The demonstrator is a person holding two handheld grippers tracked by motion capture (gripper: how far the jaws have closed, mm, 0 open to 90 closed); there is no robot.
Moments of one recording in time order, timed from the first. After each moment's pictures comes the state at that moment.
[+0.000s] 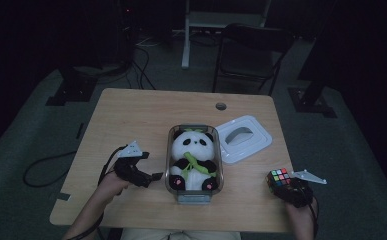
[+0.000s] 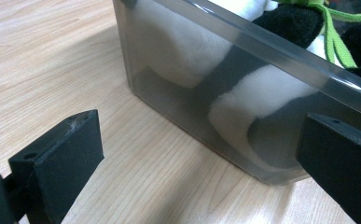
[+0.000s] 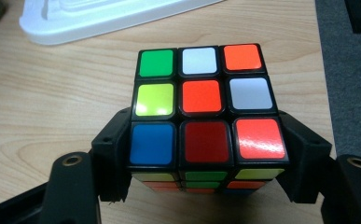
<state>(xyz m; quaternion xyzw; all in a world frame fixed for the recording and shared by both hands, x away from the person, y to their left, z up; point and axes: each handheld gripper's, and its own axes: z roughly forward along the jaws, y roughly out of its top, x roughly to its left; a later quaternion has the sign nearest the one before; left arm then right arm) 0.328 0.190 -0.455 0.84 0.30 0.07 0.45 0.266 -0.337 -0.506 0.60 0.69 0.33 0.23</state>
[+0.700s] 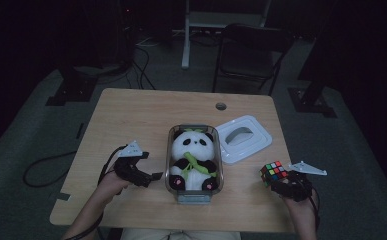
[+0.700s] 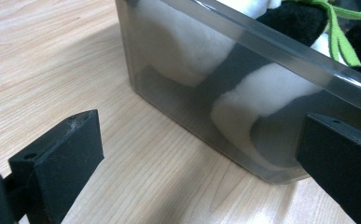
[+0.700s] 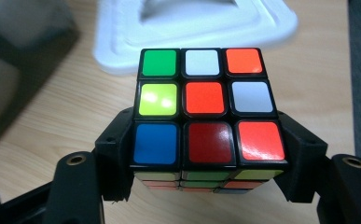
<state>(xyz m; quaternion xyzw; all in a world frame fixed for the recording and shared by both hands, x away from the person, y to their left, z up) 0.329 0.190 -0.455 0.84 0.30 0.07 0.45 0.269 -0.316 -0.459 0.54 0.73 0.37 0.21</state>
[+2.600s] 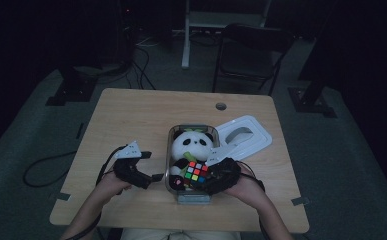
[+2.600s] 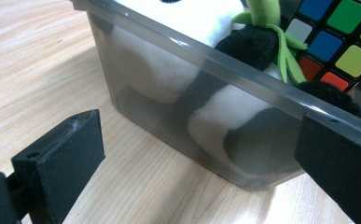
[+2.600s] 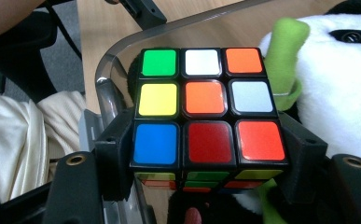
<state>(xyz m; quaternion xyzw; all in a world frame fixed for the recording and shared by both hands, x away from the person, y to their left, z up) 0.322 0.188 -0.445 0.84 0.26 0.07 0.48 0.299 -0.124 -0.398 0.16 0.90 0.39 0.04</state>
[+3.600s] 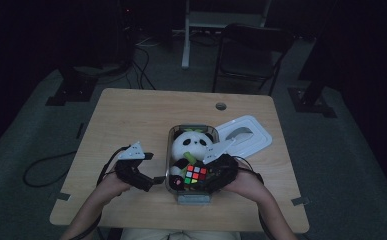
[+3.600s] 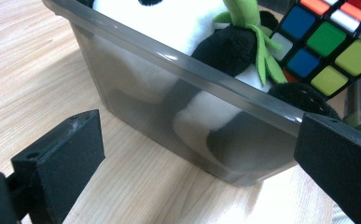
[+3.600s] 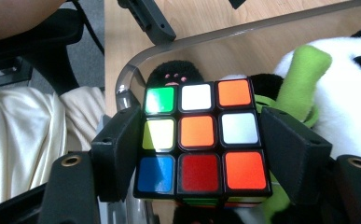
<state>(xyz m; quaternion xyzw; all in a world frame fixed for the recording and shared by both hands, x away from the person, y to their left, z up) 0.314 0.180 -0.433 0.85 0.26 0.06 0.46 0.307 -0.121 -0.387 0.12 0.91 0.40 0.01</state>
